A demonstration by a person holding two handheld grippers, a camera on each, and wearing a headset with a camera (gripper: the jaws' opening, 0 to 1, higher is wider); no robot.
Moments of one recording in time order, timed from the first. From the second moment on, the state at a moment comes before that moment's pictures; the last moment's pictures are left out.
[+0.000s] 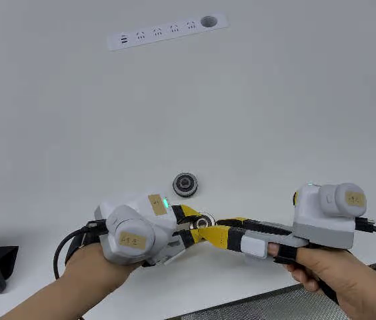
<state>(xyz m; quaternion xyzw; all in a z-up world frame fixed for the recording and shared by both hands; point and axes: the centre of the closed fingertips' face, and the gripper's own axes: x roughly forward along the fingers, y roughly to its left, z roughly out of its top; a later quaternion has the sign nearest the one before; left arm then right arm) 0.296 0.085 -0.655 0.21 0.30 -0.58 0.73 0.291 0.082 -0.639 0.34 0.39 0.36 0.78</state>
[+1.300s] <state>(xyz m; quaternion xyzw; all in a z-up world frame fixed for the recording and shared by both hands) 0.296 0.085 -0.655 0.21 0.30 -0.58 0.73 0.288 0.086 -0.634 0.35 0.39 0.36 0.77</state>
